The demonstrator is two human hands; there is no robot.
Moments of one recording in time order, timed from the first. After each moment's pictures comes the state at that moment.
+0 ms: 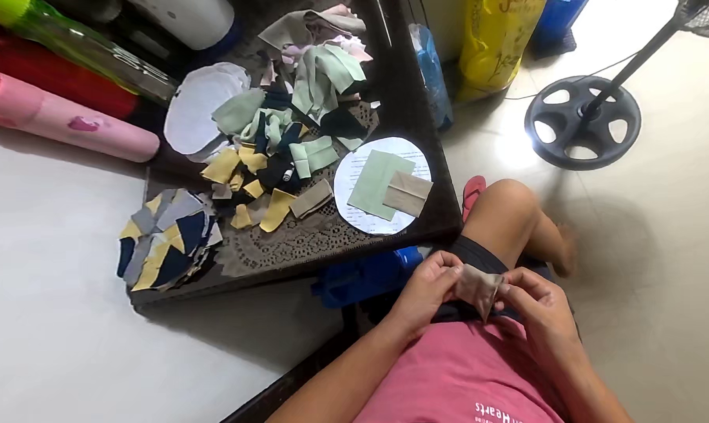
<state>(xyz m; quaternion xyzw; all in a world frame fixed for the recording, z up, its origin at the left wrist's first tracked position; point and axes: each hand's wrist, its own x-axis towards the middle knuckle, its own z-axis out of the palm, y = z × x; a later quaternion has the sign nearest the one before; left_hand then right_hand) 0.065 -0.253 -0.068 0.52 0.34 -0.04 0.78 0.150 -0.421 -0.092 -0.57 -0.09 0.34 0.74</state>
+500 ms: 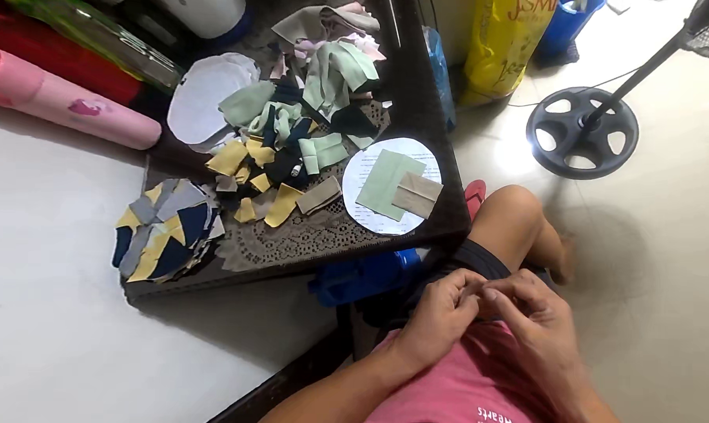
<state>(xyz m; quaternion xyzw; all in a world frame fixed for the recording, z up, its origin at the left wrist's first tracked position) 0.051 -0.269 -0.054 0.67 0.20 0.01 0.71 0.142 -0.408 -0.068 -0.72 -0.24 0.19 0.62</state>
